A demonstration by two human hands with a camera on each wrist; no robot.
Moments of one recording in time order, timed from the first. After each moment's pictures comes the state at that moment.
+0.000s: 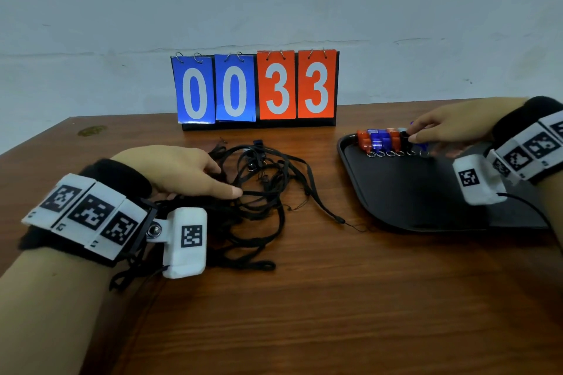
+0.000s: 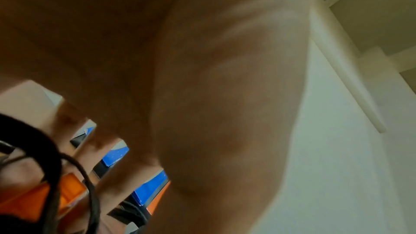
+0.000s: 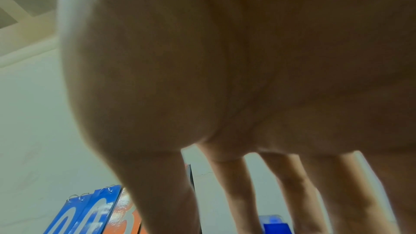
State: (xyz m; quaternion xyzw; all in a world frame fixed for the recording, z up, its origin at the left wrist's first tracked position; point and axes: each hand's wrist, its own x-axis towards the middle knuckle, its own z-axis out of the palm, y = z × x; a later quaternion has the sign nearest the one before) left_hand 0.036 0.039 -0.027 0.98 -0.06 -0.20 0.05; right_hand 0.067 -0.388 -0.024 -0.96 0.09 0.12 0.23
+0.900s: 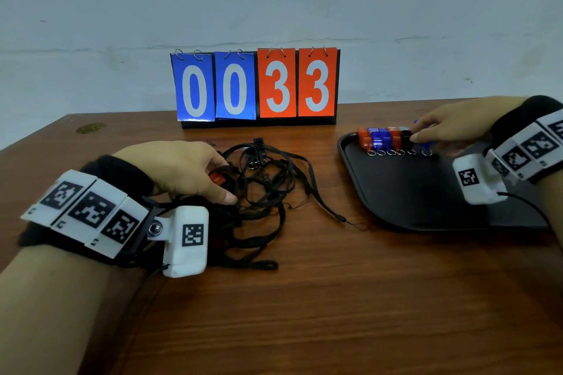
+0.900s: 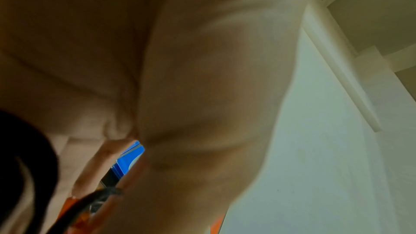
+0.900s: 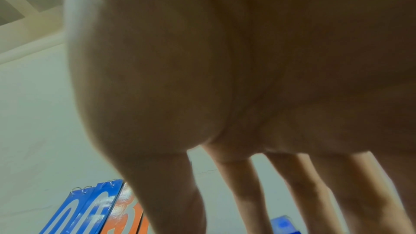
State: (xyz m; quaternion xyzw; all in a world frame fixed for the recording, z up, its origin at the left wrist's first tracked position) left_hand 0.036 0.041 -0.028 0.97 -0.12 -0.17 0.11; right_hand 0.081 -0.401 -0.032 -0.96 0.09 0.13 0.24
